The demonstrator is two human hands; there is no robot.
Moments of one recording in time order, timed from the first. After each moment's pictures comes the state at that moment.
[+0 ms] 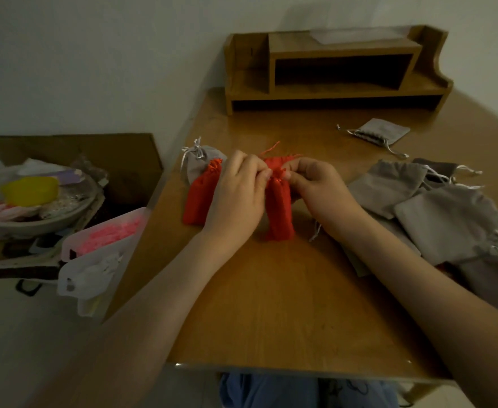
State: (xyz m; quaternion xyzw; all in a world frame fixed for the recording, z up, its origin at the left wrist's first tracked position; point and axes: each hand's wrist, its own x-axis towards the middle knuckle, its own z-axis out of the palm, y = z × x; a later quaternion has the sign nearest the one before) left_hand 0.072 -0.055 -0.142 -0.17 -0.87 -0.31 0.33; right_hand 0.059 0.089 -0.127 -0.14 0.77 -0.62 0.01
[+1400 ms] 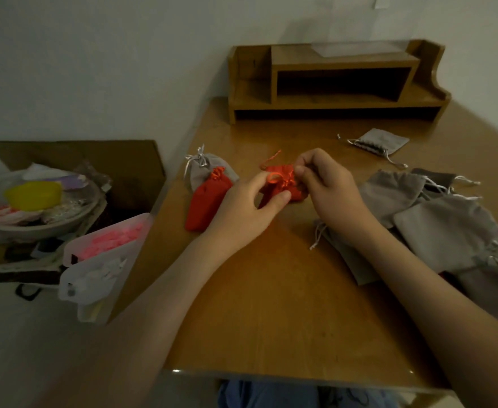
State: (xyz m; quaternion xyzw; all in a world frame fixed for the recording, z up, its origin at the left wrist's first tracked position) left_hand 0.080 -0.056 -0.133 -0.16 -0.87 -0.46 0.11; right_hand 0.055 0.104 -0.122 -0.21 0.82 -0.51 -0.15
